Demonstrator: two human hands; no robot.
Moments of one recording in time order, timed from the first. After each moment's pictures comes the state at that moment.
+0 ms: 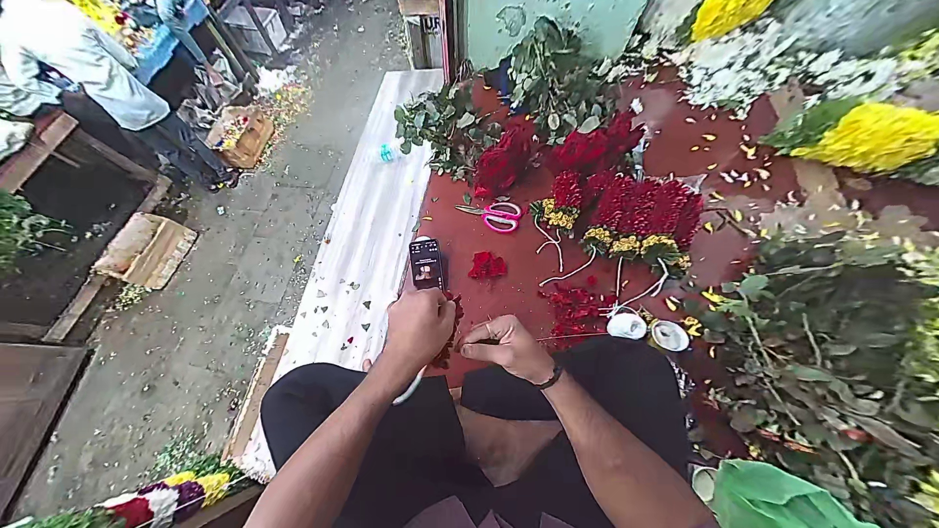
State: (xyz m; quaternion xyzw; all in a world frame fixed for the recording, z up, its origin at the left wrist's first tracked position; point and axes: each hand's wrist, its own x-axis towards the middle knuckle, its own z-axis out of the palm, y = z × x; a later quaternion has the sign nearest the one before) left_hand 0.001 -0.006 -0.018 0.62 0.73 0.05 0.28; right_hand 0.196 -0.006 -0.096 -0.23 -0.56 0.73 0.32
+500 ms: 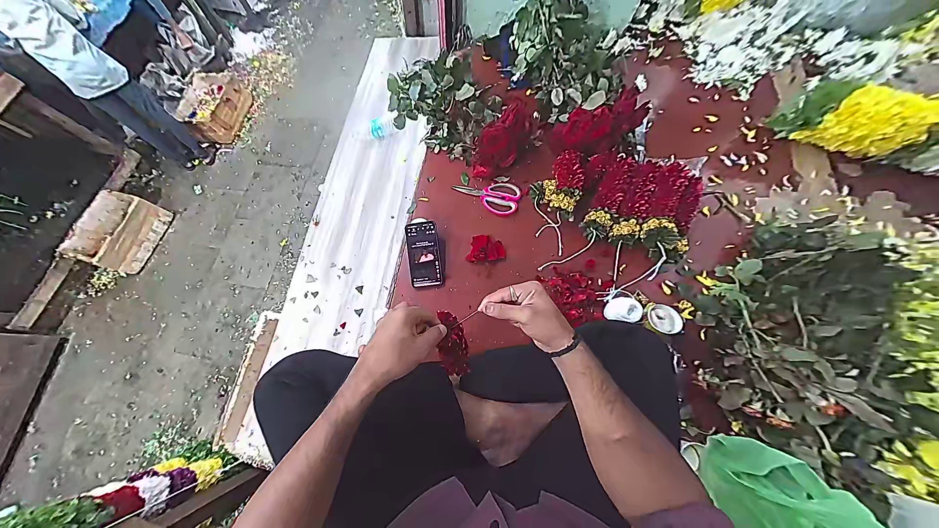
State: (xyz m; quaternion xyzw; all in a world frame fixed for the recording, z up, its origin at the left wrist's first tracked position) left_hand -0.042 -0.051 -0.036 0.60 0.64 0.10 0.48; right_hand 0.223 0.019 -0.107 -0.40 -0.52 0.70 0.28
